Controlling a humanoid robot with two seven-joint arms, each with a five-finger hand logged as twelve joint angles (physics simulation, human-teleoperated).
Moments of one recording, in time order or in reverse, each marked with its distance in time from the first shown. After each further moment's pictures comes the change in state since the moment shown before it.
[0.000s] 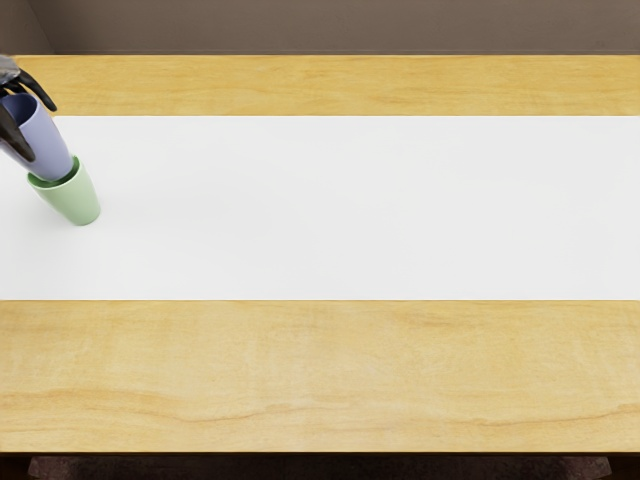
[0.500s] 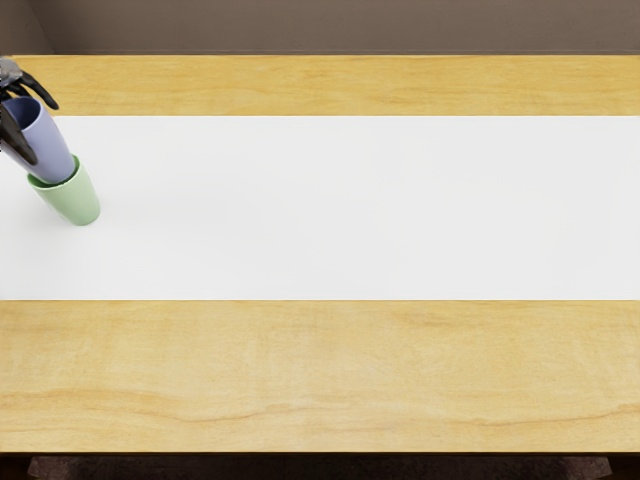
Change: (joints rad) left arm 0.007 -0.005 -0.005 0.002 -0.010 0.010 0.000; right arm 0.000 0.000 0.000 0.000 0.000 -0.001 0.000
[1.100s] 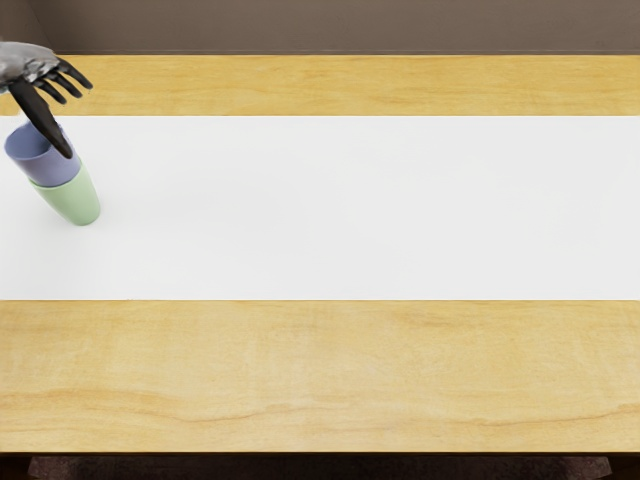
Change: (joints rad) left arm -0.031 -0.059 -0.015 0.000 -0.049 0.009 0.000; right arm 0.000 0.000 0.000 0.000 0.000 0.000 0.000
